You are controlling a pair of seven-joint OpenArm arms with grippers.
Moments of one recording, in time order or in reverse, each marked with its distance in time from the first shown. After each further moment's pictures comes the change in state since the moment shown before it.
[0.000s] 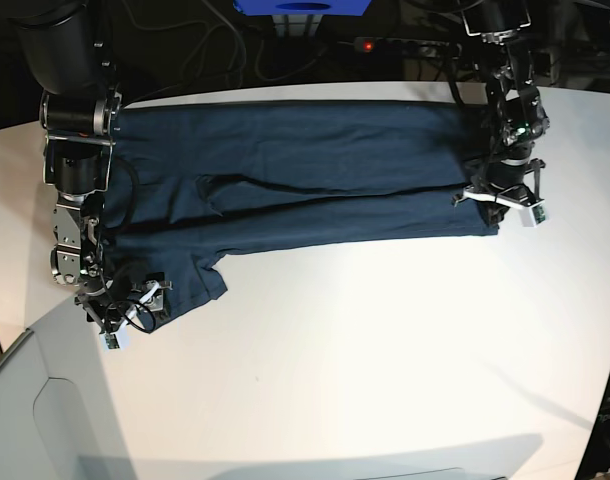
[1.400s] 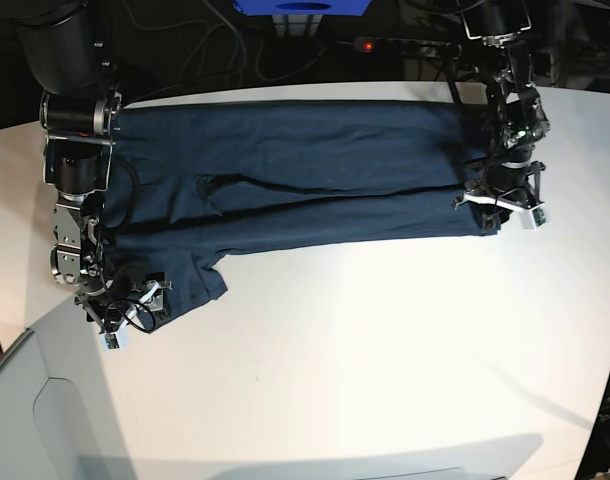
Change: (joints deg) left arm -0.8 -0.1 -0.2 -0.9 0.0 0.0 -0.2; right arm -0.1 0.0 0.0 0.0 0.0 0.0 0.0
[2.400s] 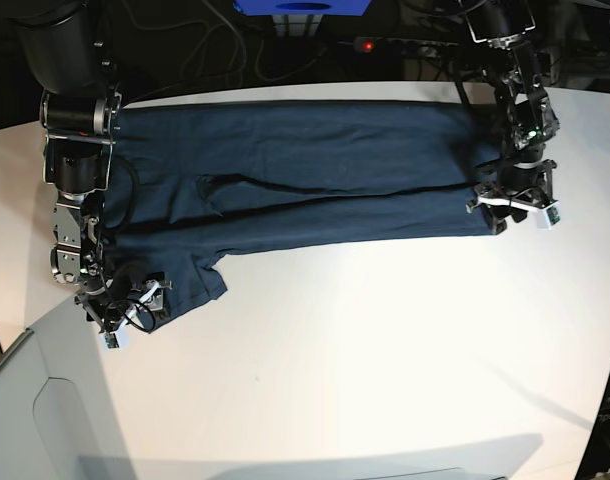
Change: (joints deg) left arm -0.7 -0.2 -2.3 -0.4 0.0 -0.2 -0.1; right arm -0.2 0.0 0.0 0.0 0.0 0.0 0.2
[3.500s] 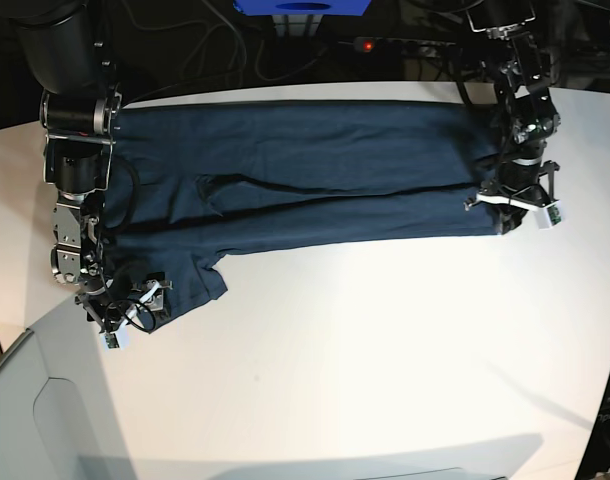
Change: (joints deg) left arm 2.8 0.1 -1.2 6.1 0.2 0.3 0.5; right arm 0.0 0.0 0.0 0.0 0.0 0.0 0.0
